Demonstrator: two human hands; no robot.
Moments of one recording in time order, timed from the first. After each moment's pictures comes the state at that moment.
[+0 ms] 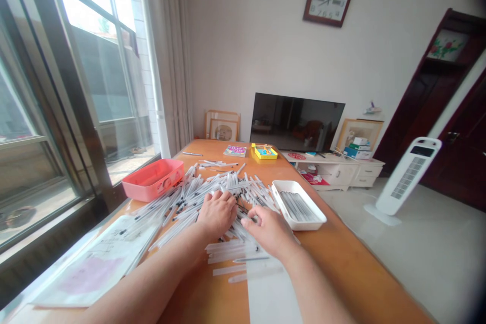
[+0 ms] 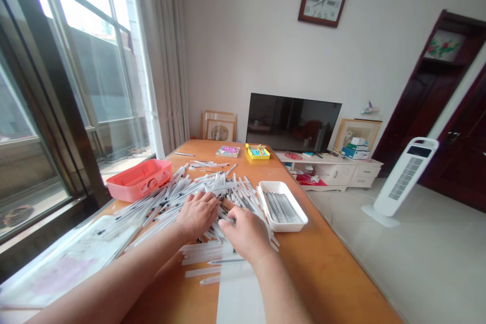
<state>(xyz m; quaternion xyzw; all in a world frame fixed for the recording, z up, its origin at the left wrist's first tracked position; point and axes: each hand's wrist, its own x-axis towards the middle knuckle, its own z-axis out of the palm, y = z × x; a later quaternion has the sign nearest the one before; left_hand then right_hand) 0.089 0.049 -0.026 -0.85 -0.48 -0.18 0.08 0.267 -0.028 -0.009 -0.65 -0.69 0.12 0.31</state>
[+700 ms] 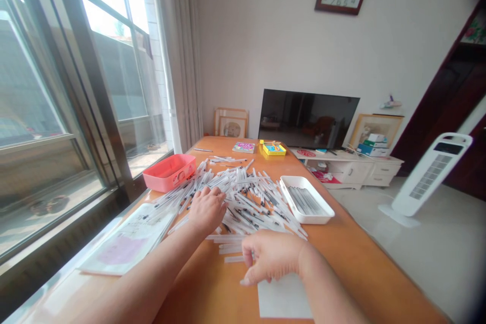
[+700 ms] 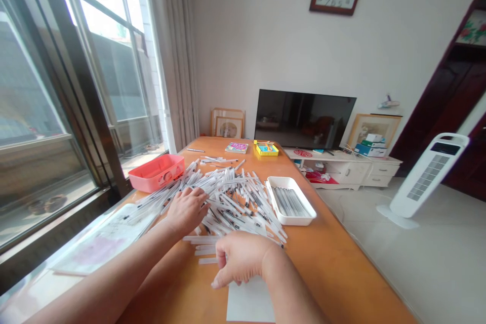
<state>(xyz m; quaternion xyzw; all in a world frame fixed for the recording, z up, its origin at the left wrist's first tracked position) 0.037 0.027 -0.020 -0.81 -0.55 -0.16 0.10 0.250 -0.073 0.012 -0.48 -0.79 0.37 0.02</state>
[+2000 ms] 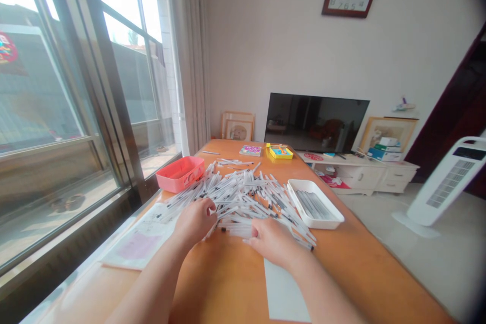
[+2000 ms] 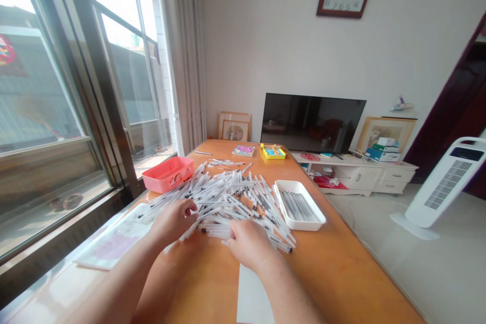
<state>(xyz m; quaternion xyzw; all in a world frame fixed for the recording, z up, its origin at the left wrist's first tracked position) -0.019 0.006 -0.020 -0.75 -0.62 -0.23 -0.07 0.233 -0.049 -0.023 -0.59 -0.78 0.15 0.17</state>
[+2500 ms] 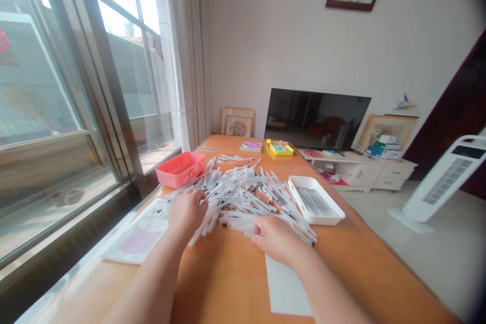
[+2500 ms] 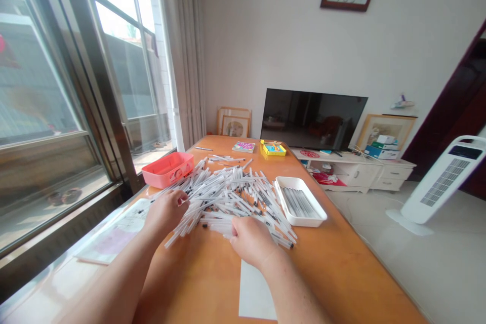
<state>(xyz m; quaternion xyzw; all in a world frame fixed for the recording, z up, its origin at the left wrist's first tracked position) -0.036 0.018 -0.025 -0.68 -0.69 -0.24 0.03 0.234 -0.052 -0.023 -0.59 -0.78 0.16 0.16</state>
